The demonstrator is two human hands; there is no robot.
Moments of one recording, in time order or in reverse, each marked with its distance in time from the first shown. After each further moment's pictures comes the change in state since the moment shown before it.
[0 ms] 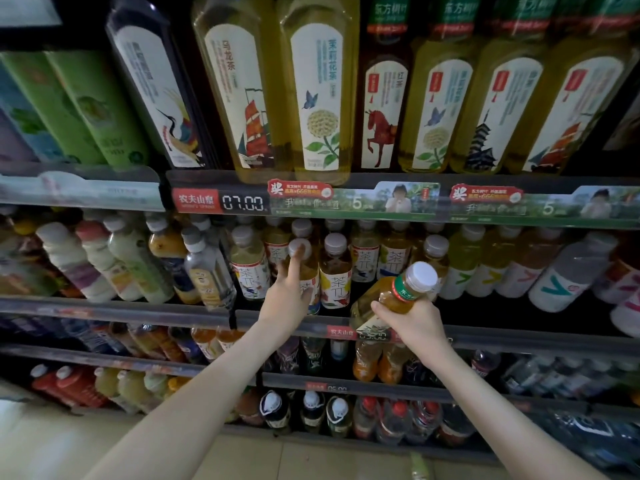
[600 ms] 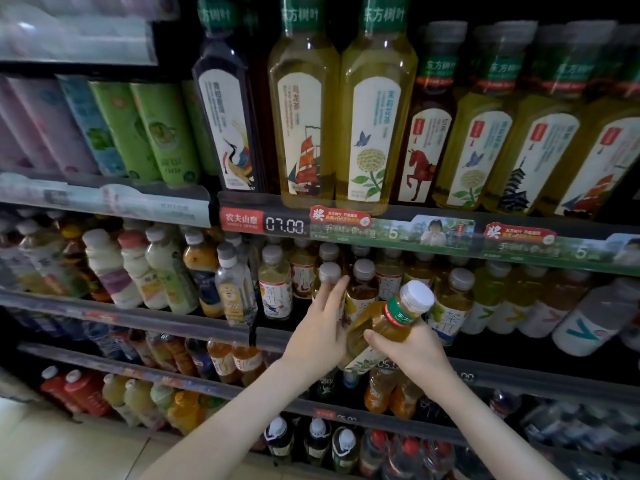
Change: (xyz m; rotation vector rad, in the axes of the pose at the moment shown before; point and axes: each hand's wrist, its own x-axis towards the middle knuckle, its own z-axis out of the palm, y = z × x) left_hand -0.047 0.015 -0.028 -0.232 0.045 0.329; right_hand -0.022 -0.046 0.022 -0.049 -0.154 -0.116
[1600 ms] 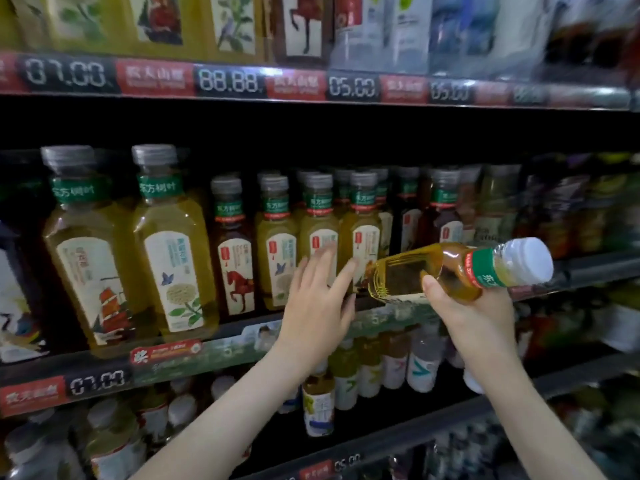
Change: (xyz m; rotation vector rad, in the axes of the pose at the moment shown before) left_hand 0.141 0.219 -0.007 0.235 0.459 0.707; right_hand -0.068 -0.097 -0.234 0.186 0.895 -0.334
